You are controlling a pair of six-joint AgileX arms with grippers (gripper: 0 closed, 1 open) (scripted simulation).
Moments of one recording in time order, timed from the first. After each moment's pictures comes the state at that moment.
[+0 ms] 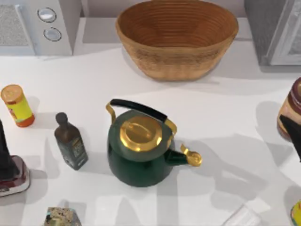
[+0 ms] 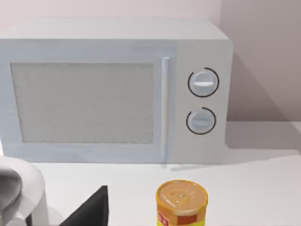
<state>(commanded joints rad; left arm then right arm) 0.00 0.00 0.00 0.00 0.00 0.00 -0.24 2.00 0.27 1.76 -0.97 0.03</state>
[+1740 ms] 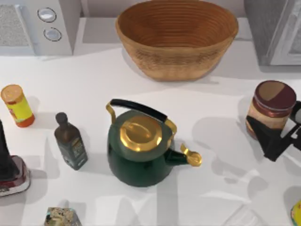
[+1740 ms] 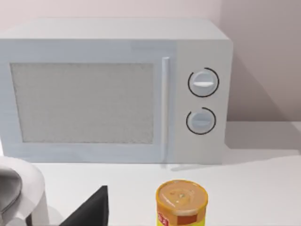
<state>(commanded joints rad) 0.00 0.00 0.00 0.00 0.00 0.00 -0.05 2.22 0.44 1.80 -0.79 0.02</state>
